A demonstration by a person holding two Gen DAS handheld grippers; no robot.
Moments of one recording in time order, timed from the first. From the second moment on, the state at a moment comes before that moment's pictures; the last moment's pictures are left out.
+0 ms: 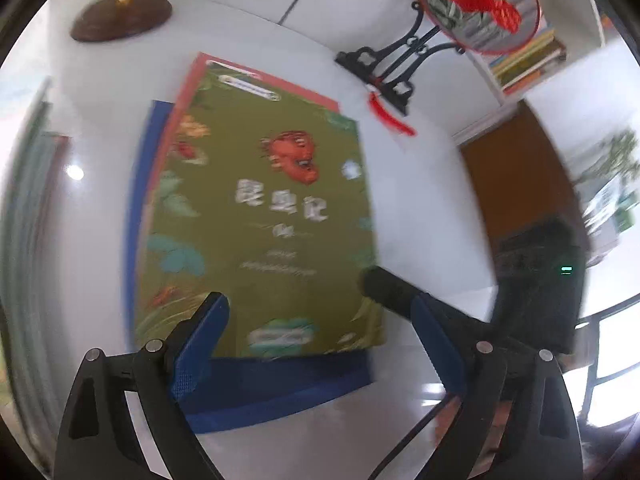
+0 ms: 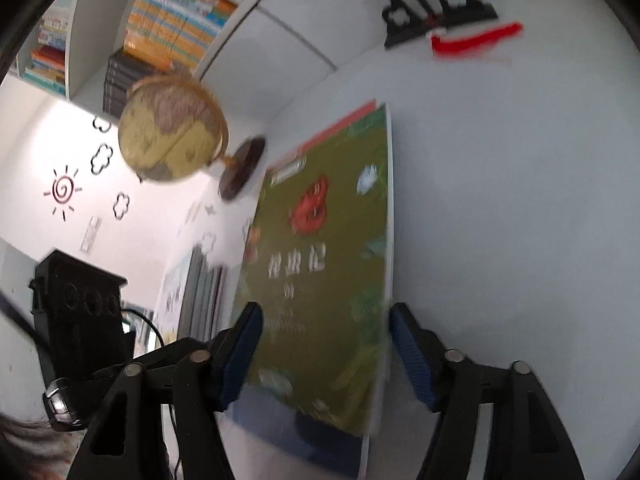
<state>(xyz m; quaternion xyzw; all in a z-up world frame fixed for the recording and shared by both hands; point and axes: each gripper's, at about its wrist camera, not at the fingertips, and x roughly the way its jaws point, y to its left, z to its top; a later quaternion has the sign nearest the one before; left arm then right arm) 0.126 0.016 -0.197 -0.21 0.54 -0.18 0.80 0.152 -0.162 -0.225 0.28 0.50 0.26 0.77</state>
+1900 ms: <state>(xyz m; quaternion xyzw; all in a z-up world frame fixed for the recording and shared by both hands) 0.090 0.063 -0.198 -0.21 0.54 -0.17 0.80 0.086 -0.164 -0.214 0.23 0.47 0.29 0.80</state>
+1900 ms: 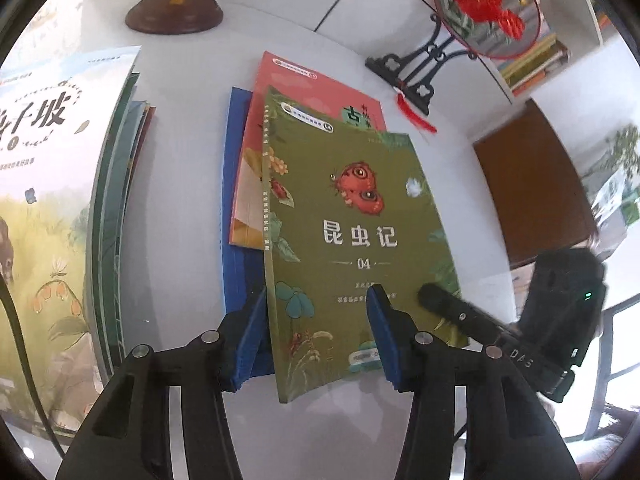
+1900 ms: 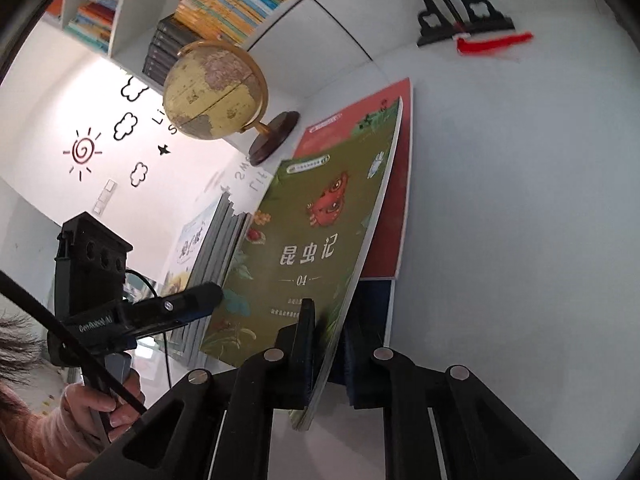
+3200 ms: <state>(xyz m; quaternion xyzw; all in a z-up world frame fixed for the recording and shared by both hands) 0.075 0.065 -0.131 -0.13 0.48 -0.17 0.85 0.063 -0.114 -0.141 0.05 0.39 0.25 0.88</state>
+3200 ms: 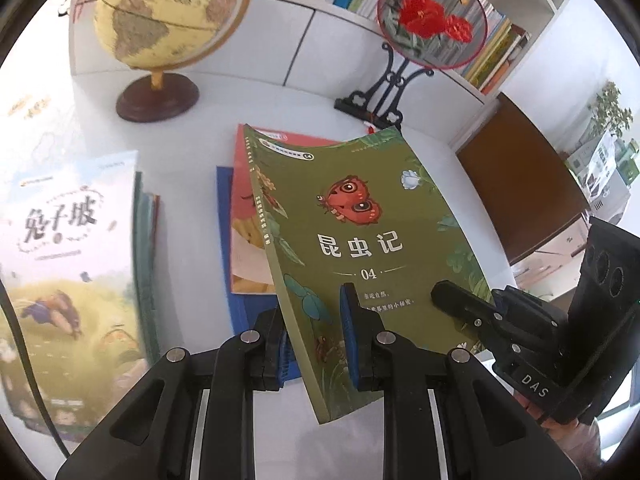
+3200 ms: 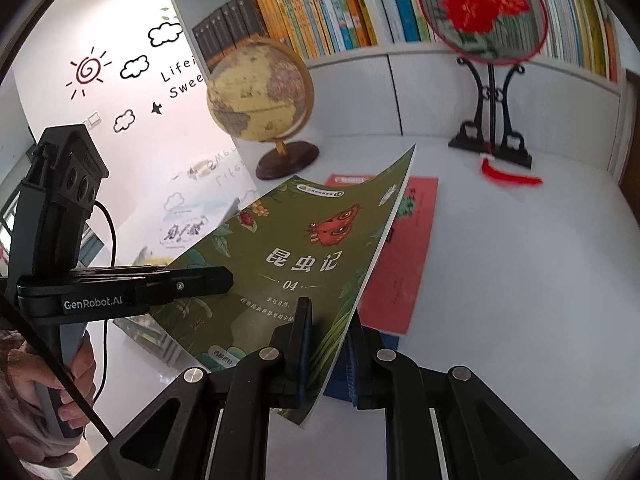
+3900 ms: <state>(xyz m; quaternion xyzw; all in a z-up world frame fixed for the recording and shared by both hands) 0.056 0.118 -0.096 -0.11 0.45 -0.12 0.88 0.058 -0.053 -0.095 0.05 0.36 0.27 0.89</state>
